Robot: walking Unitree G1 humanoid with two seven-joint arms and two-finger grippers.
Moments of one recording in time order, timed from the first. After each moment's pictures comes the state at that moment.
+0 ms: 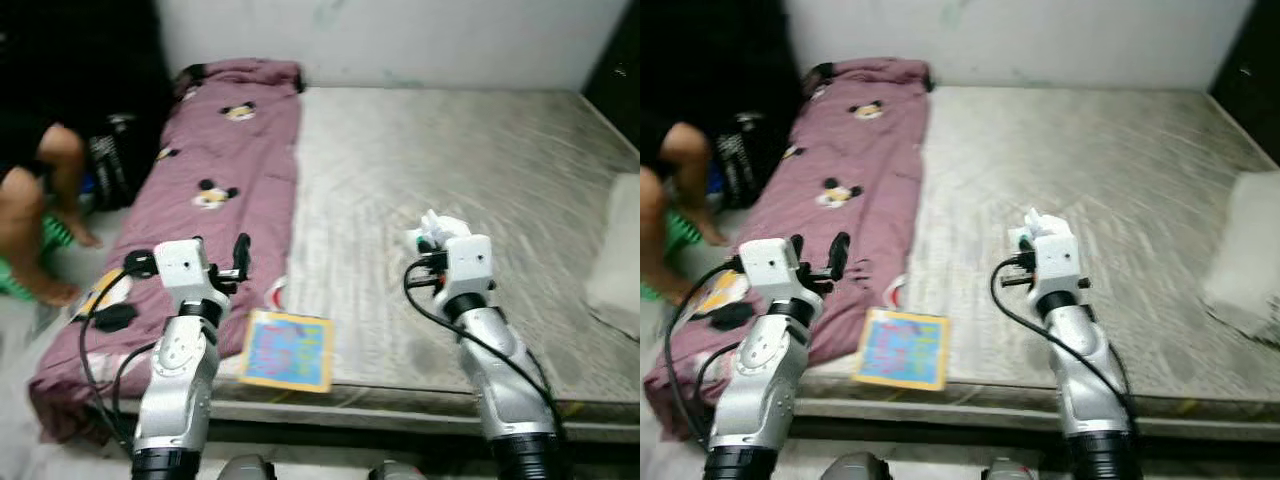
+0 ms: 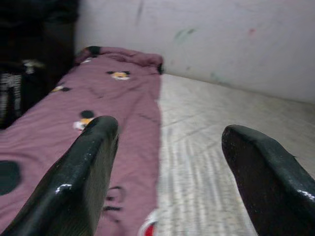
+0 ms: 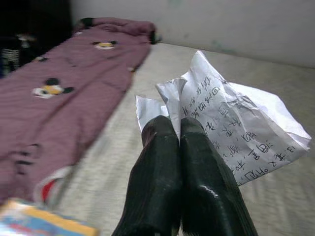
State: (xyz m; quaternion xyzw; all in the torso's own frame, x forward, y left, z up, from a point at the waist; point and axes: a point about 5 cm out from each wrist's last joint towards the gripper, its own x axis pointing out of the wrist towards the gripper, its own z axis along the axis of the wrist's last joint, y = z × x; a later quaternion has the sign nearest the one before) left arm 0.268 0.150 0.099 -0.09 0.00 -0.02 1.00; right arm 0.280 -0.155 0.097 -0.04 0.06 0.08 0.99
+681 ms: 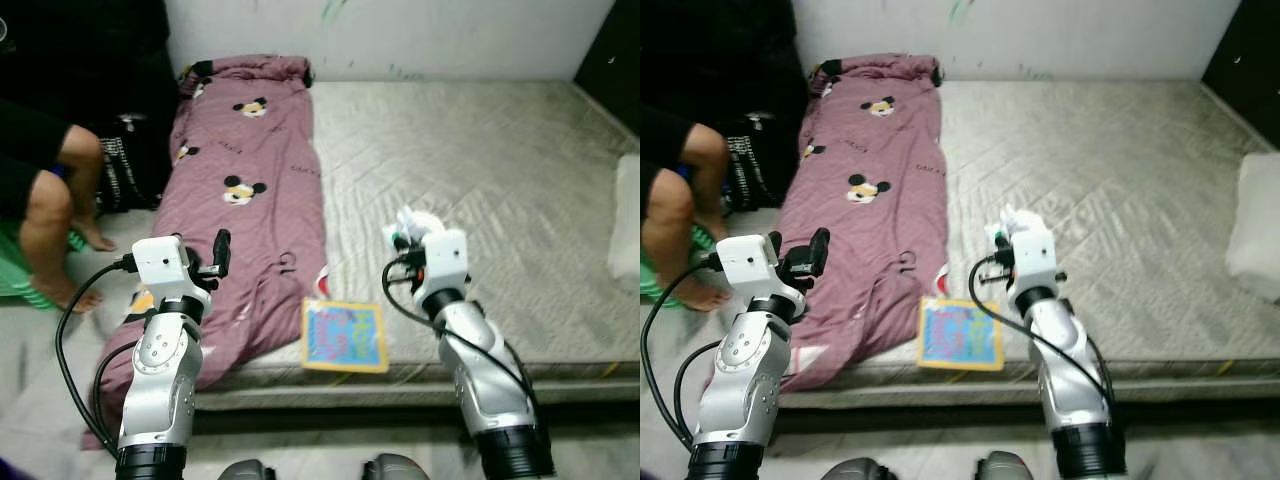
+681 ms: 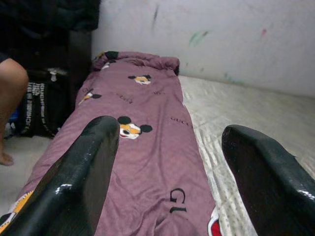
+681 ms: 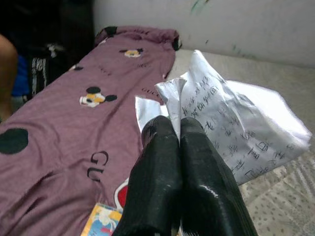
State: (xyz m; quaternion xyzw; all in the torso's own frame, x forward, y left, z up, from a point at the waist) left arm 0.270 0.160 0.102 -0.09 -0.01 0.00 1.00; right arm 0.287 -0.142 0.104 -0.04 0.04 0.10 0.99
